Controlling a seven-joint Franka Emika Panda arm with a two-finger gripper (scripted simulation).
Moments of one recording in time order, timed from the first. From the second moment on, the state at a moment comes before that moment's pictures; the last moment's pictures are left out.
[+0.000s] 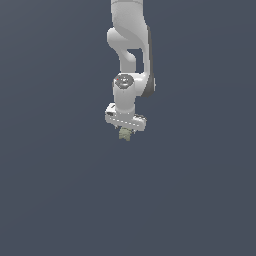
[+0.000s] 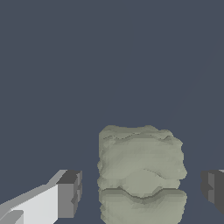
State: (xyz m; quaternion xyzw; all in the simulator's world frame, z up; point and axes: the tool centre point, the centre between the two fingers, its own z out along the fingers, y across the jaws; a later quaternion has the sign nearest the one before) arm -0.120 -0.014 0.064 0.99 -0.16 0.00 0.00
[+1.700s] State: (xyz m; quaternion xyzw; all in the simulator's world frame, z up) arm -0.105 -0.008 0.083 0.99 -0.16 0.00 0.00
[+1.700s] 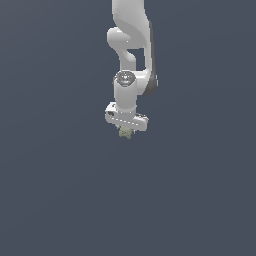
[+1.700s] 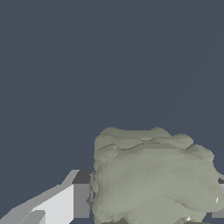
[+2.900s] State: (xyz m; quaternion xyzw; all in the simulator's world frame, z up) arm -0.027 0.014 0.295 0.99 -0.16 0.00 0.00
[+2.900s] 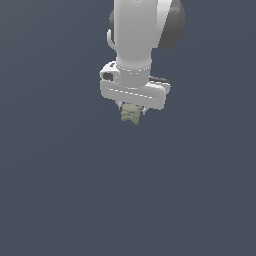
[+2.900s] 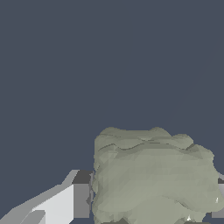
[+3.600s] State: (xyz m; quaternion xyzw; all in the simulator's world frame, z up) arm 0.015 0.025 0.395 0.99 -0.16 0.00 0.00
